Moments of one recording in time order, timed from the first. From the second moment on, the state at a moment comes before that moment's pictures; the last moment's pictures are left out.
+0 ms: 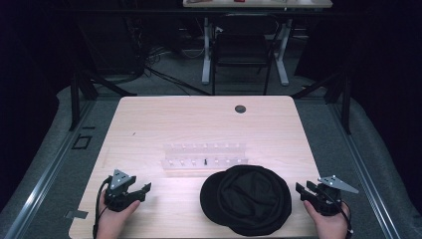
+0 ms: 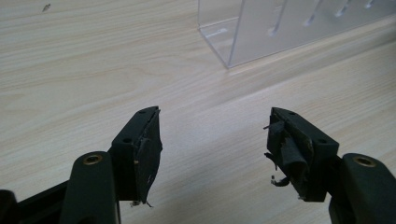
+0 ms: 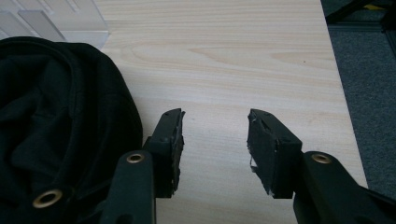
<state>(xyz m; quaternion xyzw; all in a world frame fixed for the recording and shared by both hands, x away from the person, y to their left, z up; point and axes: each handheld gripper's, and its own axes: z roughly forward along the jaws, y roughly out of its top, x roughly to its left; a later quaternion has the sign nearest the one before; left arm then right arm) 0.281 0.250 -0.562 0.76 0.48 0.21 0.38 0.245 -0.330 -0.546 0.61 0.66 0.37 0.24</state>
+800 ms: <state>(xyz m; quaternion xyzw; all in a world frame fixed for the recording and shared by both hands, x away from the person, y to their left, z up) 0.281 0.246 -0.563 0.75 0.49 0.19 0.40 0.257 -0.310 -0.495 0.59 0.72 0.34 0.13</state>
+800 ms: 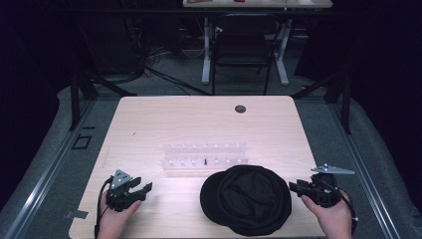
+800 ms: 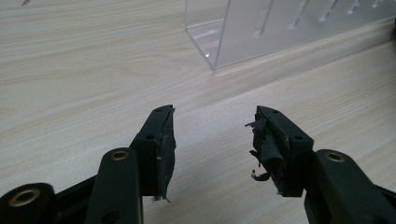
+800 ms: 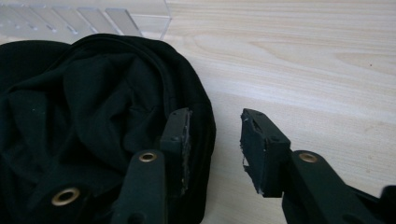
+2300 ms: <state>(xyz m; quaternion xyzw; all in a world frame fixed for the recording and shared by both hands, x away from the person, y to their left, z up) 0.281 0.245 -0.564 0.75 0.49 0.18 0.40 0.309 -0.307 -0.515 0.62 0.75 0.20 -0.11</state>
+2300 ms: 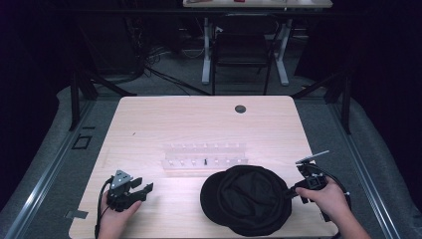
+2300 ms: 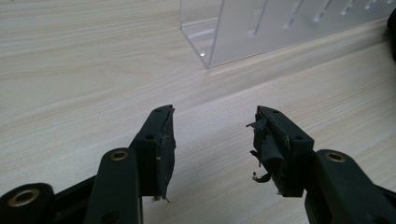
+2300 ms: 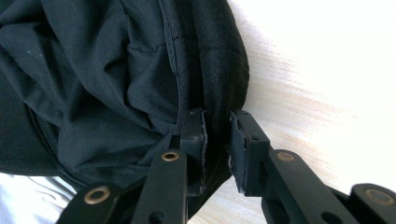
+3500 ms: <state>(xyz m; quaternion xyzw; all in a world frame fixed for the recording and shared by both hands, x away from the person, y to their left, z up) 0.280 0.245 -0.563 0.75 0.49 0.19 0.40 0.303 -0.306 -0.467 0.60 0.72 0.30 -0.17</state>
